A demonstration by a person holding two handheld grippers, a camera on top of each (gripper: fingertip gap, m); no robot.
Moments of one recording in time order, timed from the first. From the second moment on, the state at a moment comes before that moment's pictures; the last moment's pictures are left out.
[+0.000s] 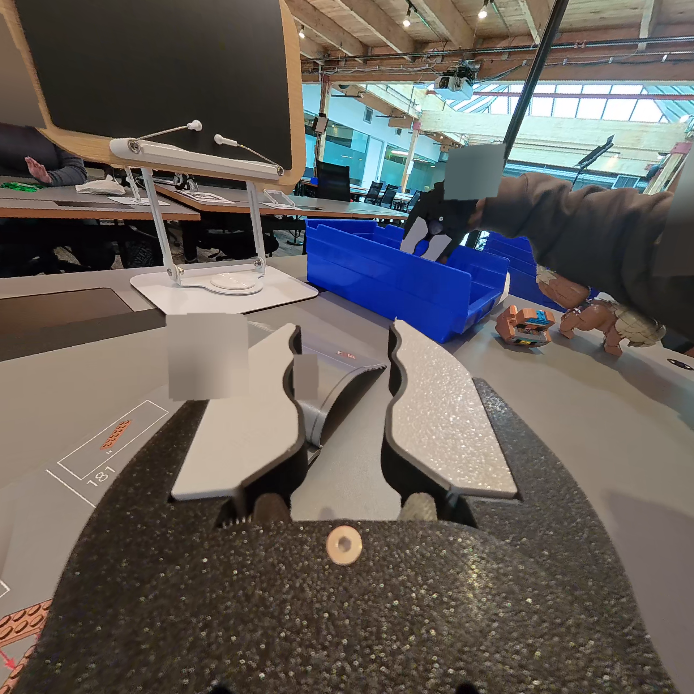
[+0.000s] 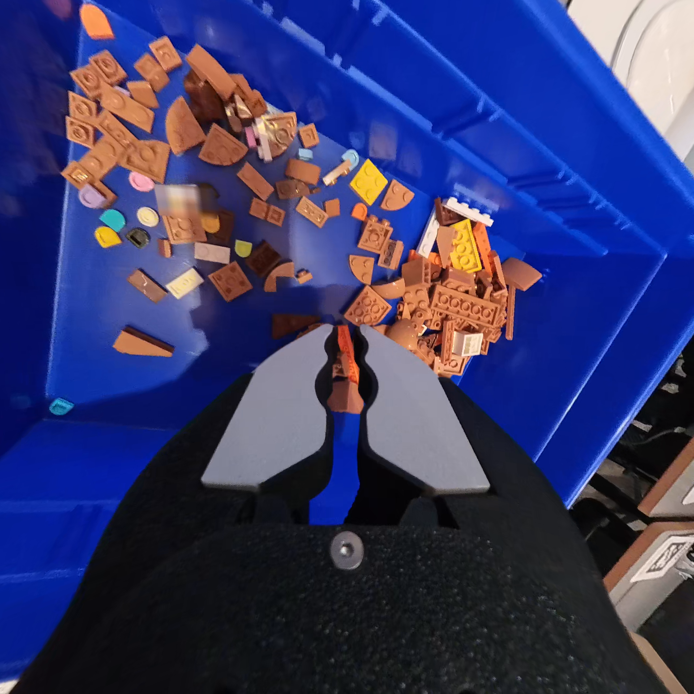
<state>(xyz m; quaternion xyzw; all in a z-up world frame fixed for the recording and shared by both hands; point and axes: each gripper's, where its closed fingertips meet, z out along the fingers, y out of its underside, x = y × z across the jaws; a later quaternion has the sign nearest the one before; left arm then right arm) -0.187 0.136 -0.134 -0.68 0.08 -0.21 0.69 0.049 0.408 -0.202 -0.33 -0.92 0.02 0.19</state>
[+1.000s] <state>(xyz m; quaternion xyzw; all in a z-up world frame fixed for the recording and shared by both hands) -0.187 0.137 -0.136 -0.69 0.08 -0.21 0.69 0.098 0.495 -0.142 -0.61 -0.74 -0.05 0.26</state>
